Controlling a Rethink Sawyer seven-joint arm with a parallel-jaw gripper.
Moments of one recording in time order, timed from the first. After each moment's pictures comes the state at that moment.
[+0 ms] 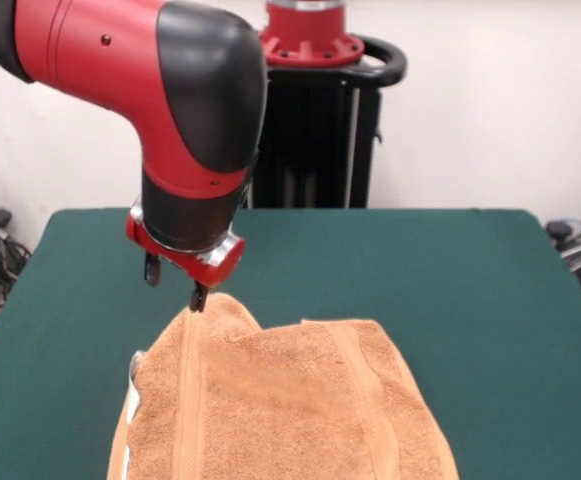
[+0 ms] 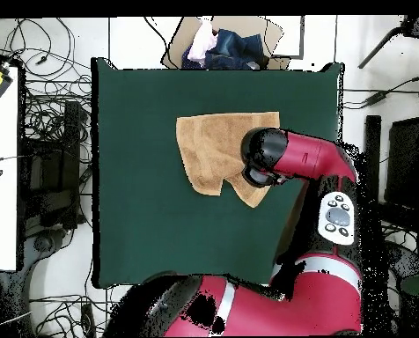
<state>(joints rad) -0.29 -0.41 -0.16 1.29 -0.14 0.87 1.93</state>
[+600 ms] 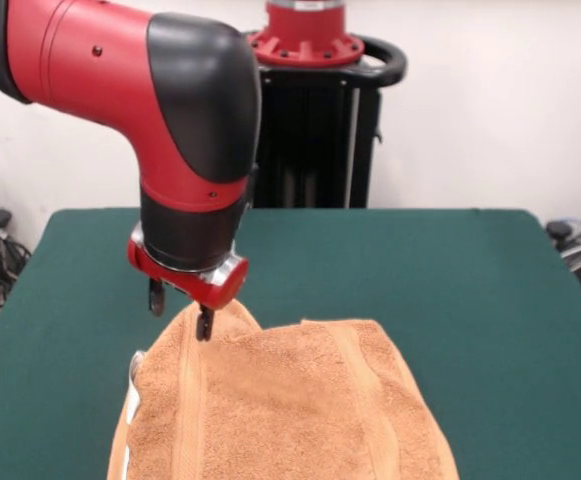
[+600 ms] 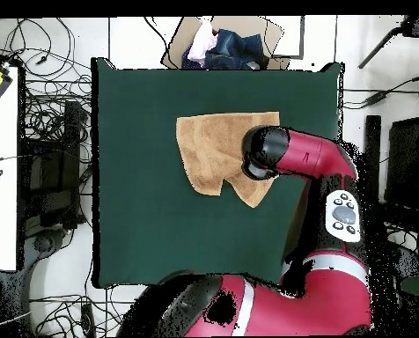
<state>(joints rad) -0.33 -0.41 -0.09 1.29 -0.14 0.80 1.93</state>
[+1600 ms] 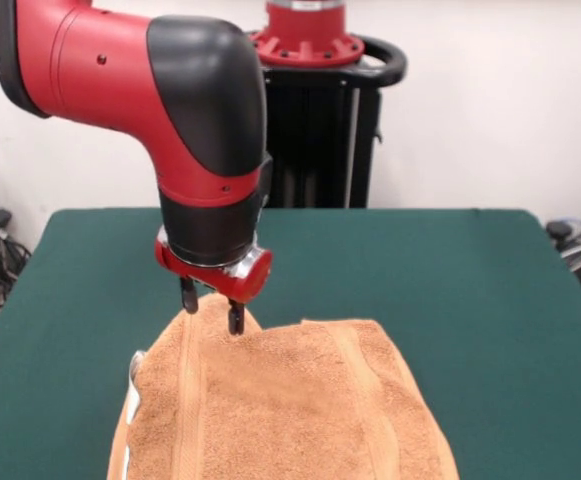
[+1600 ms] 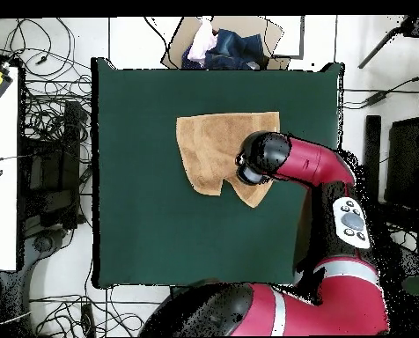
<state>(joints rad) -0.39 -0.45 0.01 1.38 -0.13 0.79 1.93</state>
